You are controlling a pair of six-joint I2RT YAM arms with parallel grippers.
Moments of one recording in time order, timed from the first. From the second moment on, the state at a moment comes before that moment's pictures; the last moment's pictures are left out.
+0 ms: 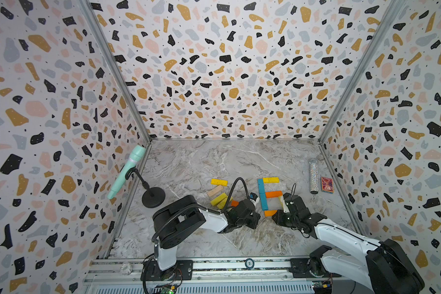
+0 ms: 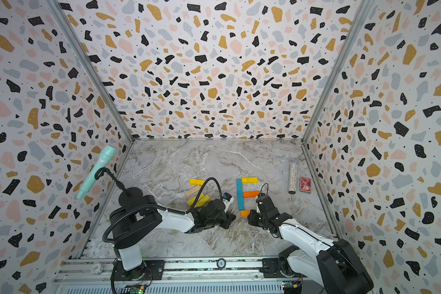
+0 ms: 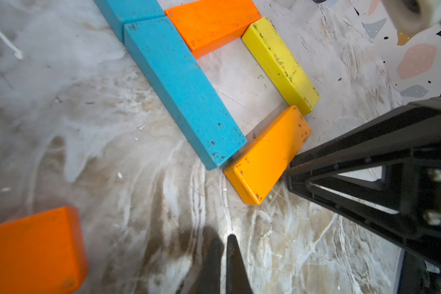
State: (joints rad) left arm -1.05 1.85 0.79 0.36 0.07 -0.59; right arm 0.49 1.06 0.34 -0.26 -0.16 0.62
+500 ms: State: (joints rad) left arm -1.05 1.85 0.79 0.36 0.07 -0.59; right arm 0.24 1.03 0.47 -0.38 -0.19 0.46
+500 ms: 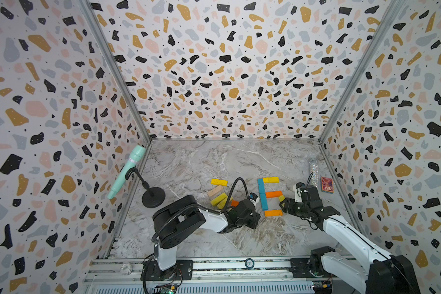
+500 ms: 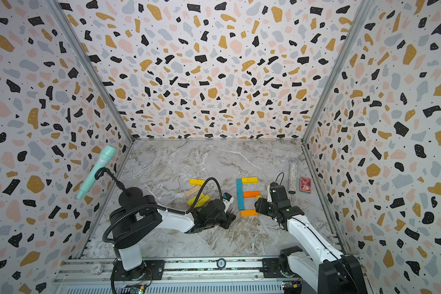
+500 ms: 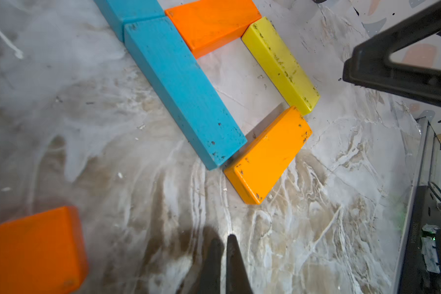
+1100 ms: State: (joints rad) left arm -1.05 1.85 0.77 0.38 0.07 -0.59; right arm 0.20 1.25 0.53 -0.30 -0.22 0.38
